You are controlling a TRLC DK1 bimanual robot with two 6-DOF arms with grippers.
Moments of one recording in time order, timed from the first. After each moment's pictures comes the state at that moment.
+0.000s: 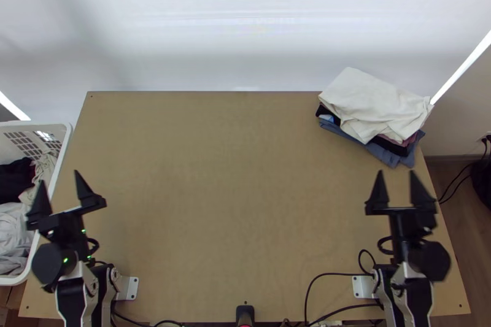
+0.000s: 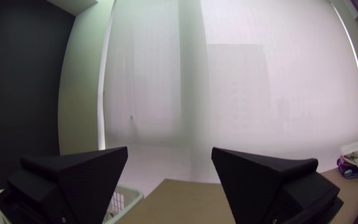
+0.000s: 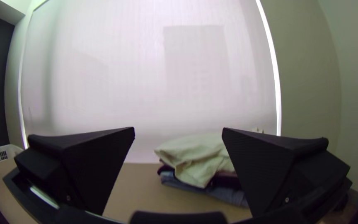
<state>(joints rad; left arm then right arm) 0.24 0.01 0.17 0.13 -0.15 0.04 0.00 0.00 0.10 0.15 -0.02 0.11</state>
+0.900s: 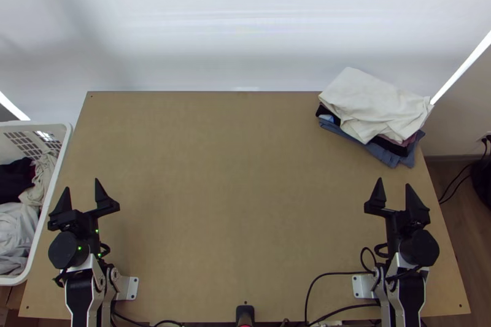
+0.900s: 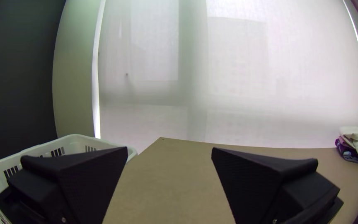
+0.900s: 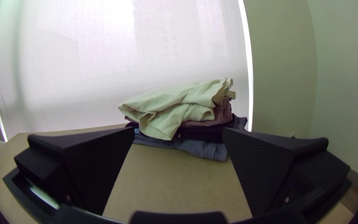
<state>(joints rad) 0.23 0.00 0.04 0.04 -0.14 -0.02 -0.14 0.00 0.02 -0.01 0.02 0.14</state>
